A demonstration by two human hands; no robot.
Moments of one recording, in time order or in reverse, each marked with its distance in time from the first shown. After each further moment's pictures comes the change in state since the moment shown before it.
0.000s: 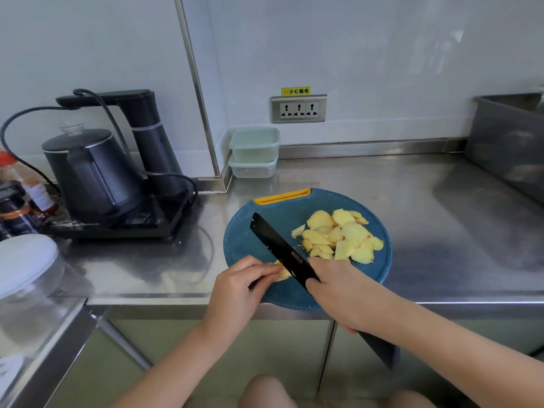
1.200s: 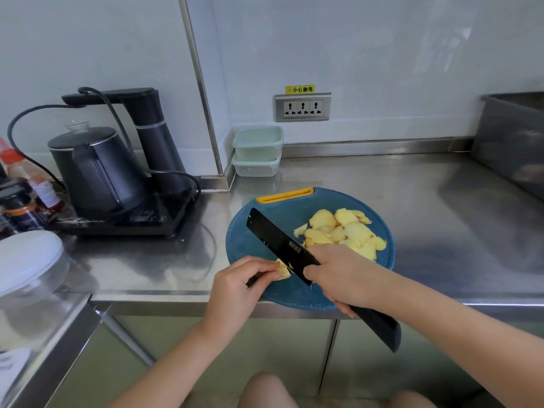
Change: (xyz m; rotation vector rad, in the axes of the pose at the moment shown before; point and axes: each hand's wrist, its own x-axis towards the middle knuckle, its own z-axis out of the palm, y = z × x) left_hand -0.001 0.003 -0.003 -0.044 0.038 -0.050; right_hand 0.008 -0.007 -0.021 0.211 -0.142 0.120
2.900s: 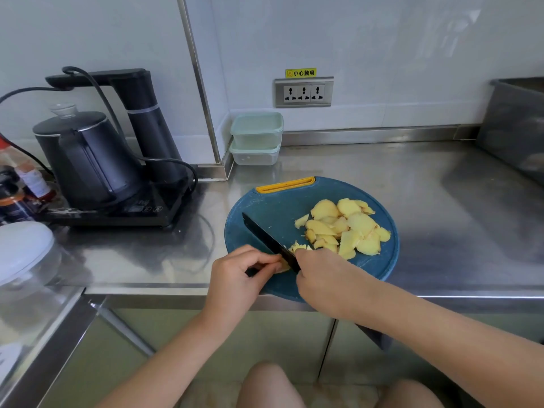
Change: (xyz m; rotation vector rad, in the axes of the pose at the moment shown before) left_hand 0.004 0.003 0.000 -0.076 0.013 -0.095; right_hand 0.006 -0.008 0.026 -0.432 0.084 -0.125
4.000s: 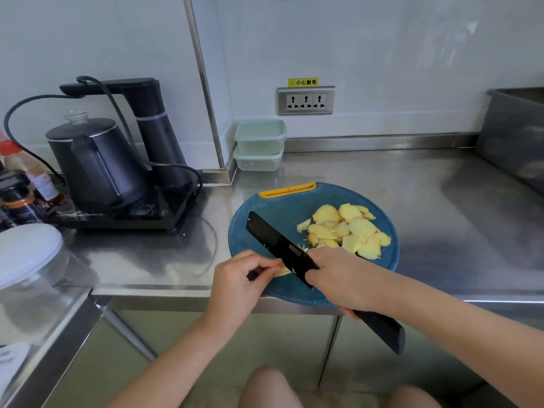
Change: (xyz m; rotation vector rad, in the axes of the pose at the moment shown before) left_hand -0.002 -0.001 -0.001 0.017 0.011 0.006; right_hand -0.003 0.012 -0.018 0.237 -0.121 0.084
